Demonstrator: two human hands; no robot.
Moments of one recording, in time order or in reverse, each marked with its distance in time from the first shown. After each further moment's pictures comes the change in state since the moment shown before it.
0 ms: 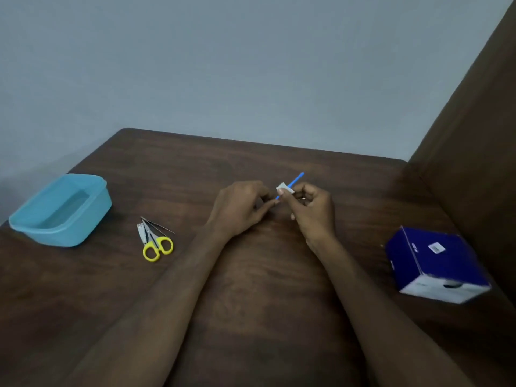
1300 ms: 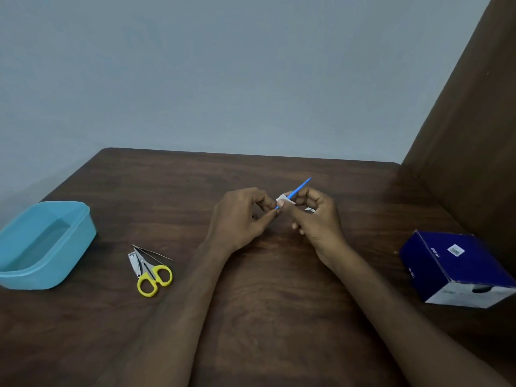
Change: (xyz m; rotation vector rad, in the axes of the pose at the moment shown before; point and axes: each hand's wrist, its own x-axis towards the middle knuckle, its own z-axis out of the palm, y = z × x) left_hand 0.007 -0.015 0.006 -0.285 0.094 -0.038; right_hand -0.001 -0.011 0.008 0.082 -0.014 0.098
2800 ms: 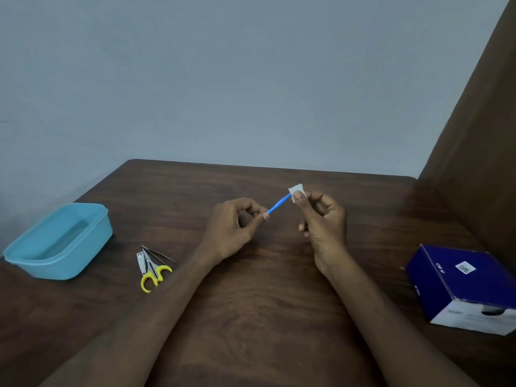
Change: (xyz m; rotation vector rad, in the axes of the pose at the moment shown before) left_hand -0.011 -0.002 -0.014 -0.151 0.015 -0.172; right_hand 0.008 -0.005 0.002 0.284 0.114 0.002
